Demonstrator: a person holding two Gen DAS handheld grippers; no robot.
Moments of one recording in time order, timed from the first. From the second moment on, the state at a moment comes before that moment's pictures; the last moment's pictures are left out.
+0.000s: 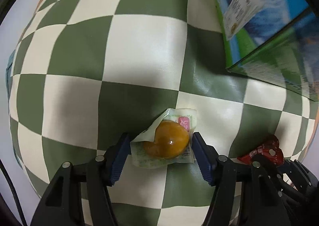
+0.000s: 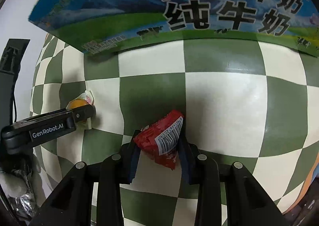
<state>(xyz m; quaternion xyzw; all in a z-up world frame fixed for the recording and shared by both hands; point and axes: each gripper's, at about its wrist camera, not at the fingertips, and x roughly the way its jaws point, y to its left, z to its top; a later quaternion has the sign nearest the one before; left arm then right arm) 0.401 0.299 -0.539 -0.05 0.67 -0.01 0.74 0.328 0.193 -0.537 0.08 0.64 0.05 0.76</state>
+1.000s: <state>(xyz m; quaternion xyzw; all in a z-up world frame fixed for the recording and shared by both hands) 0.539 0.176 -0.355 -0.03 0.58 -0.10 0.81 0.451 0.046 -0.326 0.08 0.51 0.05 0.86</state>
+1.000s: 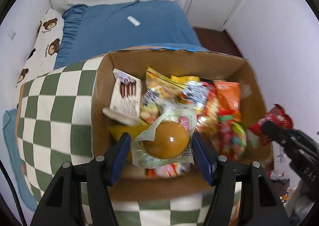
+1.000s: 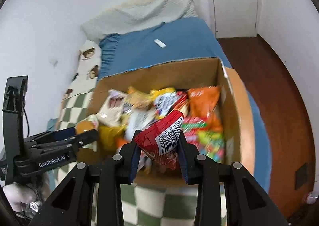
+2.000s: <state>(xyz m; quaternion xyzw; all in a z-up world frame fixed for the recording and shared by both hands) 0.590 0.181 -0.428 -0.05 0.66 -0.05 0.74 0.542 0.034 -0.423 0.02 0.63 -0.02 0.77</state>
